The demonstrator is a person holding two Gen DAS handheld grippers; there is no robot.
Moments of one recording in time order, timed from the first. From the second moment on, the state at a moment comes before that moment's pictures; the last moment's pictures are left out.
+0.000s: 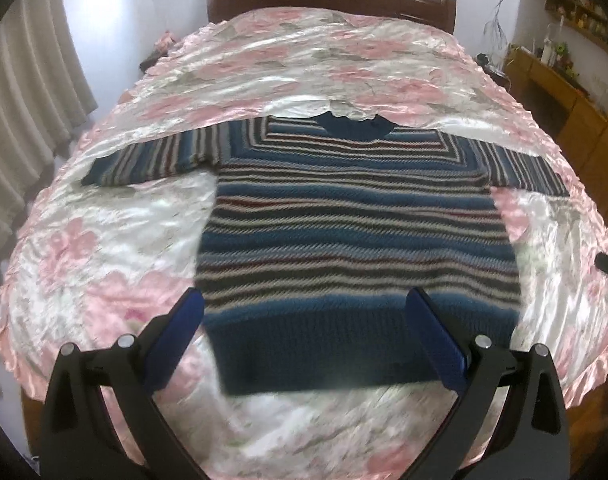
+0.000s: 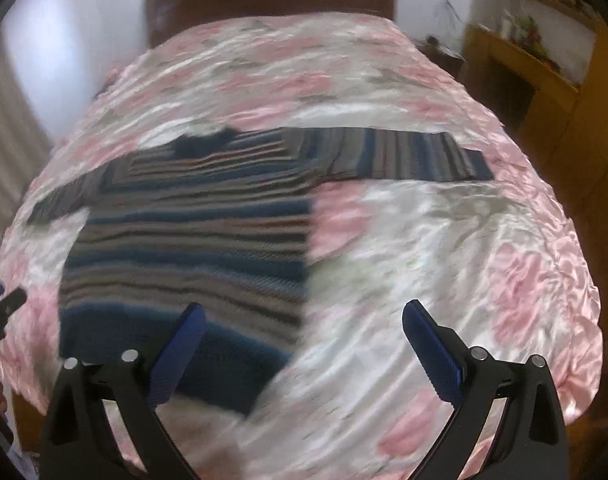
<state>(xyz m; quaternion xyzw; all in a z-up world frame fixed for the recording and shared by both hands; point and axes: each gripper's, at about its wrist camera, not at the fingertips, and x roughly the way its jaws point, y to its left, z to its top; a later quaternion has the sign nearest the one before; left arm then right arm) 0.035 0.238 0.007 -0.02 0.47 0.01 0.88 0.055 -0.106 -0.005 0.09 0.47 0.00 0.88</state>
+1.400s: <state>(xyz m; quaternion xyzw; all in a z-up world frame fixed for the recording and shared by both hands) 0.364 0.064 -0.111 -0.02 0.52 0.05 0.85 0.308 -0.463 -0.148 0.25 0.51 -0.19 0.80</state>
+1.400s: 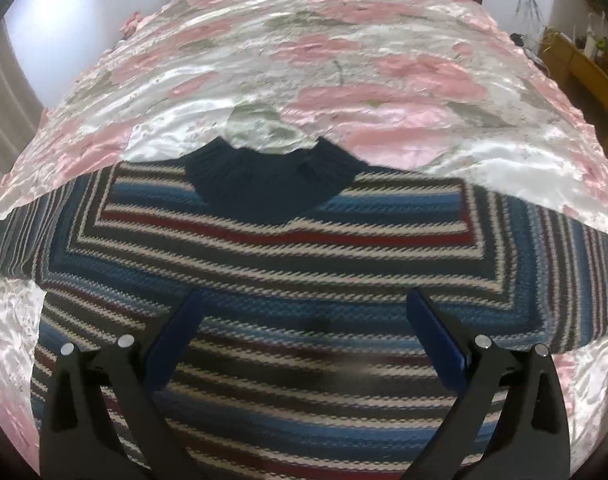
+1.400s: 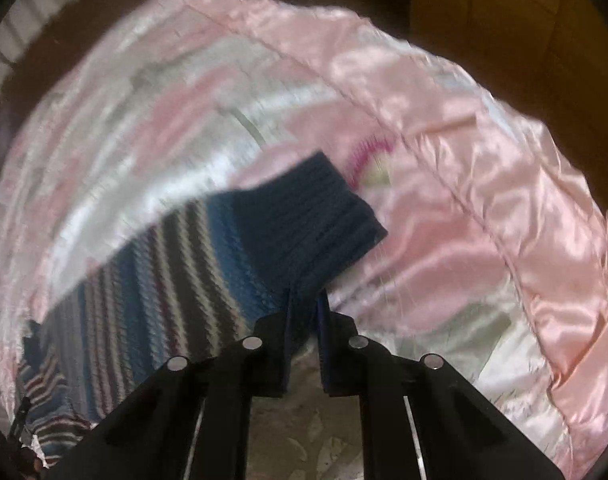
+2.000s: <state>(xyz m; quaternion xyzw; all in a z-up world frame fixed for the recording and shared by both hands) 0.355 0.156 -0.118 -0.03 0.53 0.08 0.84 0.356 -0.201 -0.064 0.10 0.45 0.06 0.88</state>
